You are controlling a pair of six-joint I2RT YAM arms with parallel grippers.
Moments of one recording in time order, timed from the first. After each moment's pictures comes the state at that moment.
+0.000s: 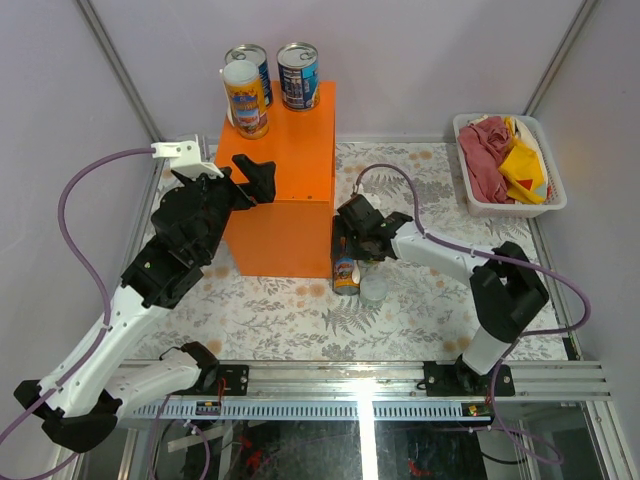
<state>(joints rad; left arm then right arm) -0.64 0.93 1.20 -0.24 -0.45 -0.38 0.75 1.67 1.18 -0.51 0.17 0.71</state>
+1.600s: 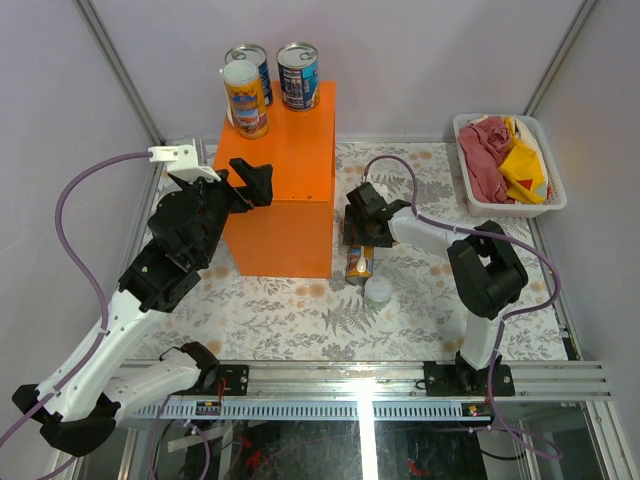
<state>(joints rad) -0.64 0.91 1.18 -0.24 -0.45 -0.36 0.61 1.85 1.25 -0.45 0.22 0.60</state>
